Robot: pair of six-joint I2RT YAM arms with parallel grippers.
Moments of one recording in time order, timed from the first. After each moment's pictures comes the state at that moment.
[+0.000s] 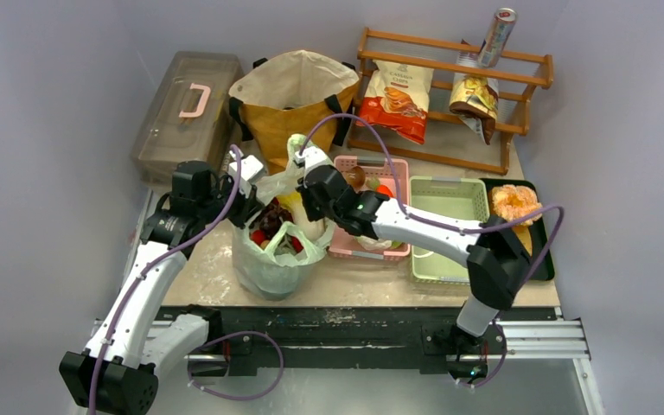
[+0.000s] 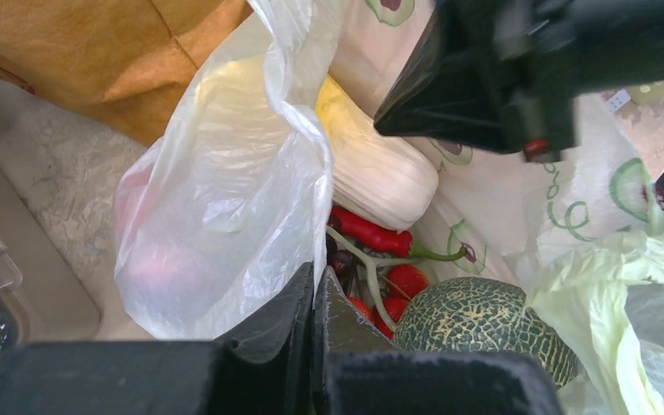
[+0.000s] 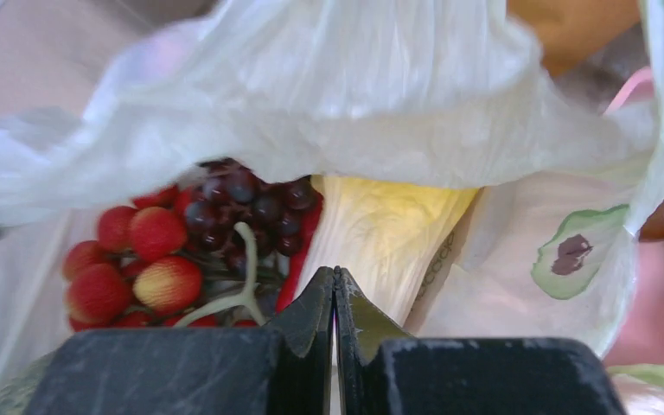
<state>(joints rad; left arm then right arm) -0.21 0.94 0.93 -0.58 0.49 0.29 0.97 1.73 1.31 -0.21 0.29 0.33</state>
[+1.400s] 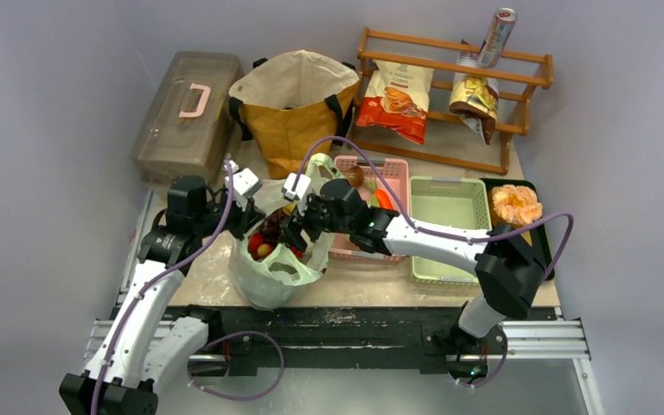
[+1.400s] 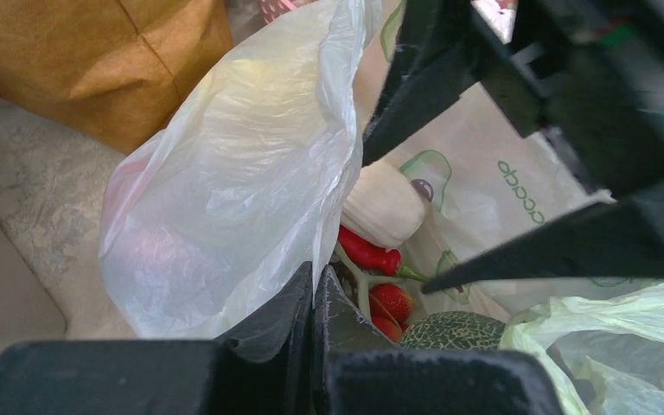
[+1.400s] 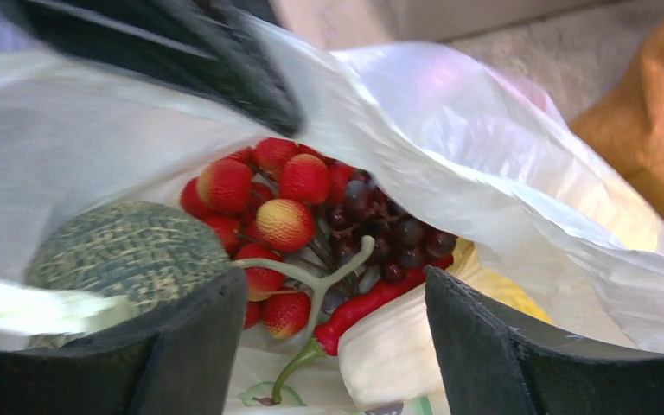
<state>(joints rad) -0.20 0.83 0.82 -0.54 0.55 0.27 0.99 1.58 1.08 0.12 -0.24 -0.05</state>
